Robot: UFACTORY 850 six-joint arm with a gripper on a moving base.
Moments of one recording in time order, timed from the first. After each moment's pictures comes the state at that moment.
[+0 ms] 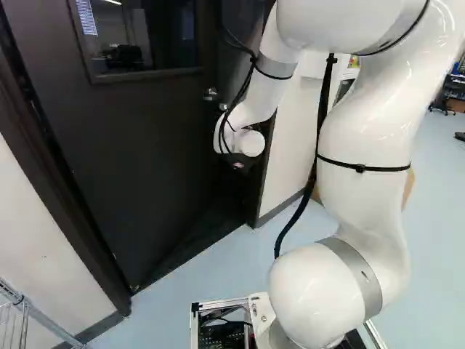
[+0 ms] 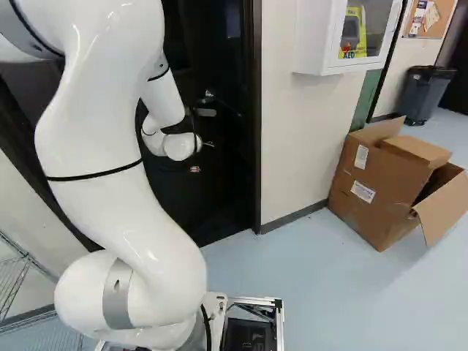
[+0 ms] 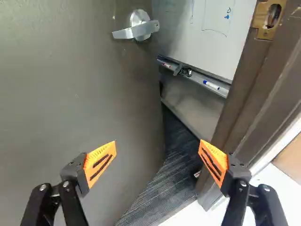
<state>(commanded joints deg) 9.7 -13.6 -38.1 5.9 45.6 4.8</state>
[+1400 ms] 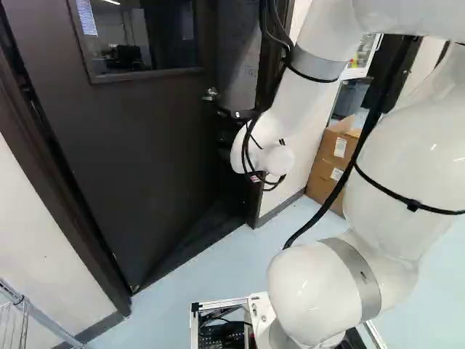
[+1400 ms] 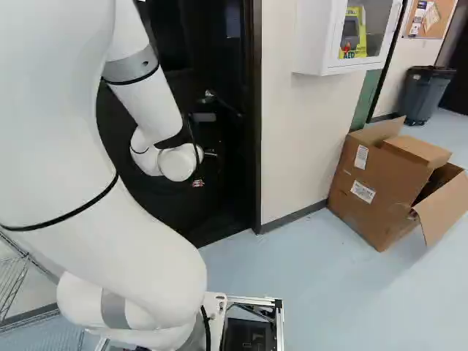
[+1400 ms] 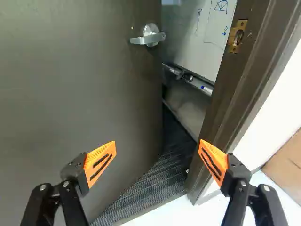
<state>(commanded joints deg) 5.7 0.5 -22.8 -3.8 49.5 4.8</state>
